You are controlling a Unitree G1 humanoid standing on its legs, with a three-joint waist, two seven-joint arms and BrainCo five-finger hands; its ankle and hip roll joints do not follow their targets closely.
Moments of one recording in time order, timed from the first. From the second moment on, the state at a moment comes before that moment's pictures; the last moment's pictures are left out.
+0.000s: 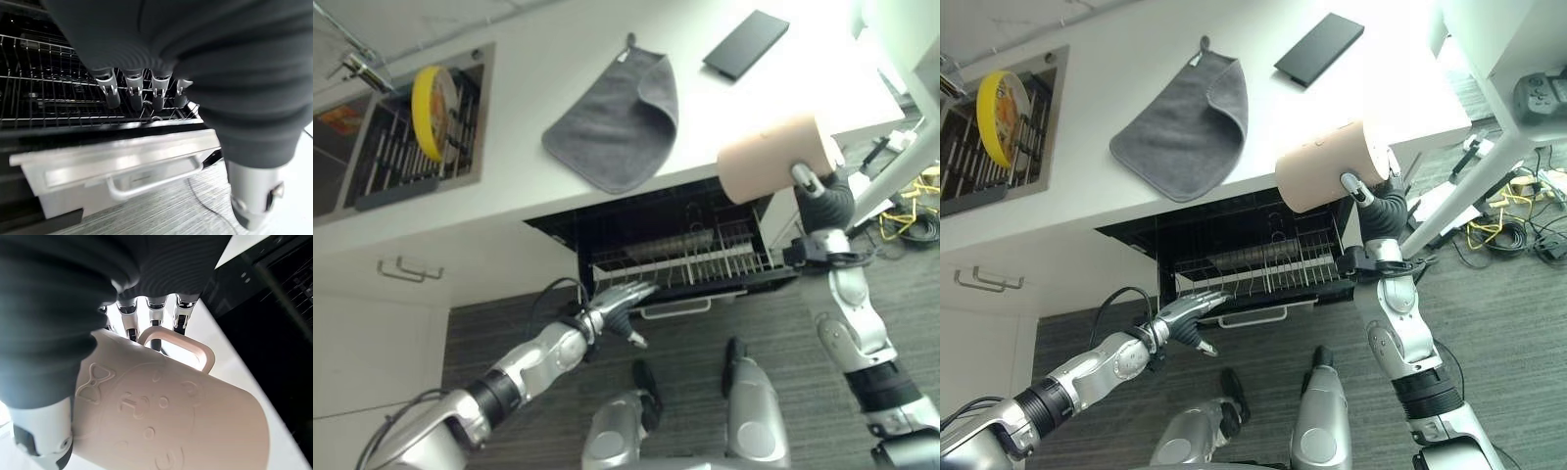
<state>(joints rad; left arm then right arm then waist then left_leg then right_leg) -0.38 0.66 -0.81 0.29 0.45 -0.12 0.10 -0.34 -0.51 0.20 -0.06 0.72 -0.32 -0.26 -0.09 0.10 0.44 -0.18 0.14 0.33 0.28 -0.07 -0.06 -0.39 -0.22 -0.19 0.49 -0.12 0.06</state>
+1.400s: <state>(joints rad) -0.57 0.73 -0.81 0.32 0.53 -0.20 0.15 -0.67 -0.46 0.34 0.55 0.45 -0.20 -0.23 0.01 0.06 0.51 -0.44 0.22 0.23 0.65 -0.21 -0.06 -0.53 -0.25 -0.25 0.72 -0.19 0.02</state>
